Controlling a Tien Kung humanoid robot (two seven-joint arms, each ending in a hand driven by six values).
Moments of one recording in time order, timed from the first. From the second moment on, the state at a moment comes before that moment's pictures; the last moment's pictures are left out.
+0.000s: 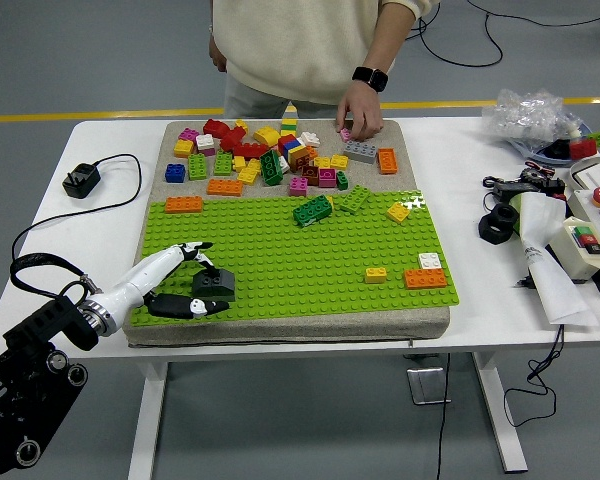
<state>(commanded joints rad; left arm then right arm) -0.24 0.16 -1.32 -1.18 2.04 -0.17 -0.23 0.13 -0.16 1.44 0.18 -1.18 0.04 -0.18</state>
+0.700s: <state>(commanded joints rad) -0.28 0.20 -1.40 -1.26 1.82 -0.10 -0.26 0.13 -0.16 1.44 0.18 -1.19 0.04 -0.18</state>
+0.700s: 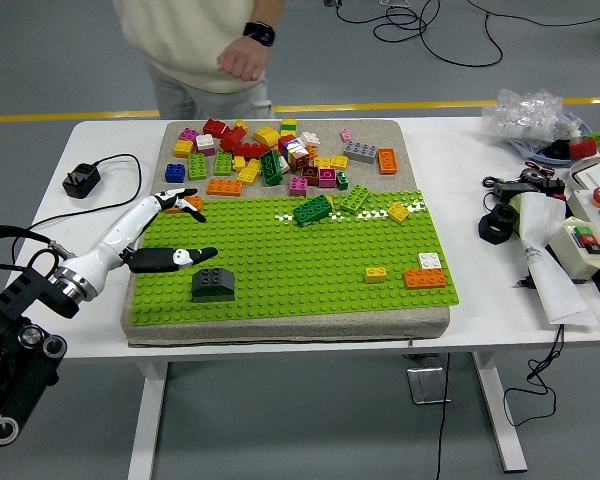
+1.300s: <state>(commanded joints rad) -0.46 0.26 -1.39 -1.11 1.50 -0.10 -0.26 0.13 -0.17 1.42 0.18 -1.19 0.03 -0.19</state>
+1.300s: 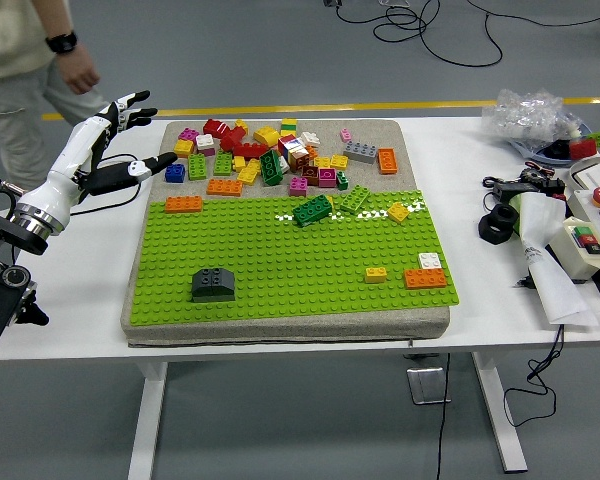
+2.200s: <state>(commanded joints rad) -0.49 0.29 -1.41 -1.04 1.41 -0.06 -0.23 0.15 -0.16 1.43 0.18 -1.22 0.01 -0.20</state>
